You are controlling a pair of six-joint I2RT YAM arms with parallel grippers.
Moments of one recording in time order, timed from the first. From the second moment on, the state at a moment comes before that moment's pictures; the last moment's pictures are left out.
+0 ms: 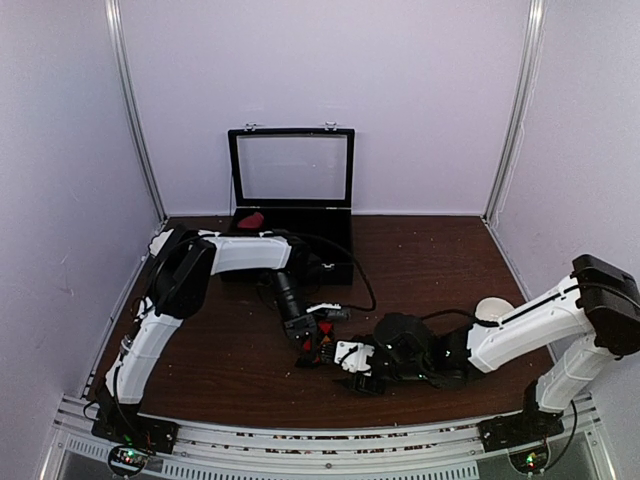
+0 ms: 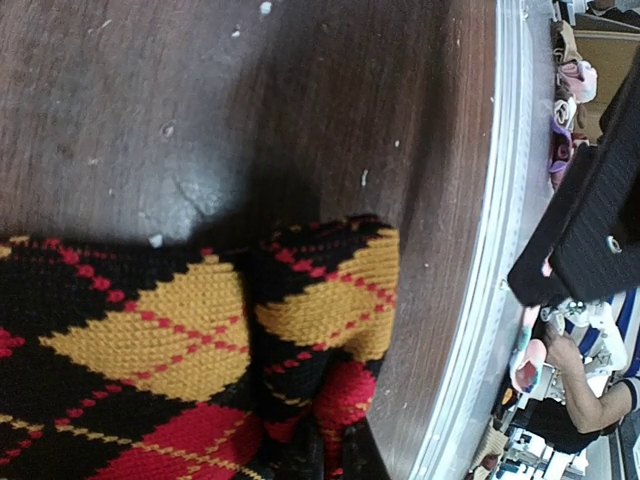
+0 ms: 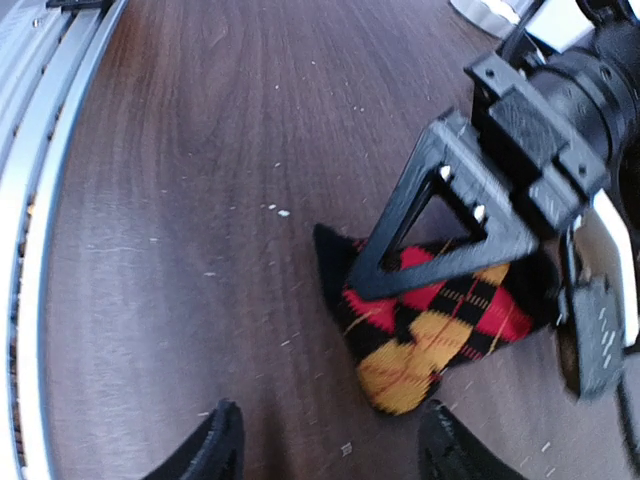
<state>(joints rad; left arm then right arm) -0.78 2.47 1.96 -1.40 0.77 0.61 1.20 1.56 0.63 0.30 0.06 -0.33</state>
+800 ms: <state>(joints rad) -0.76 2.45 1.92 -1.42 0.78 0.73 1.02 1.85 0.86 0.22 -0.22 -0.47</state>
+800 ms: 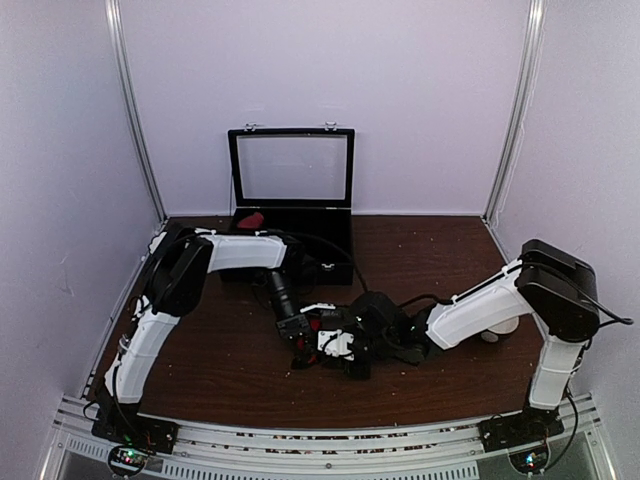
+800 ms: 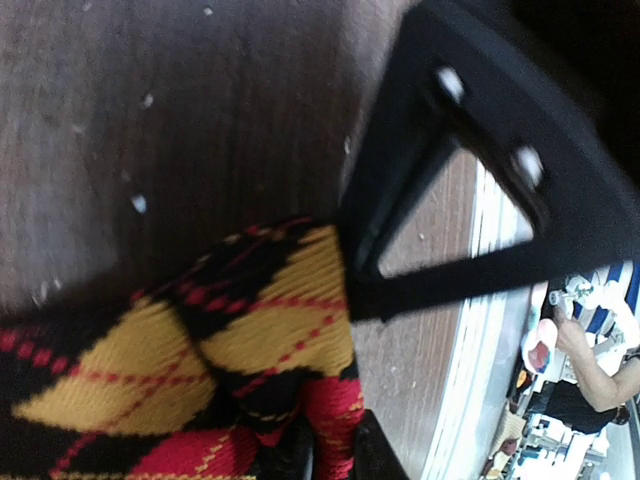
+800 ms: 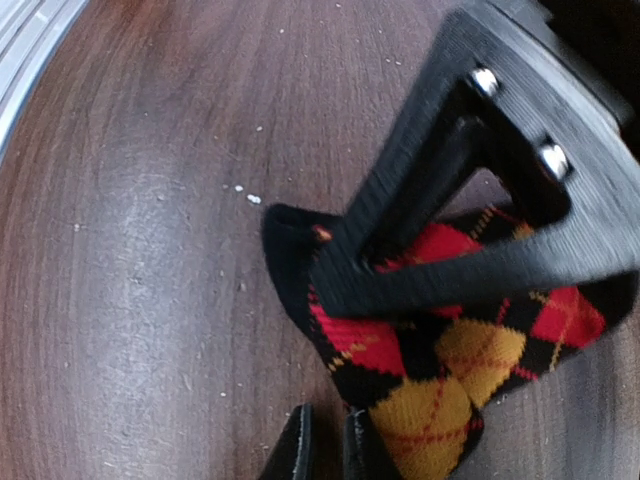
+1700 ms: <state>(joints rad) -0.75 2.46 1.92 -1.47 0.75 0.79 1.06 1.84 0.94 0.16 -0.19 -0.63</state>
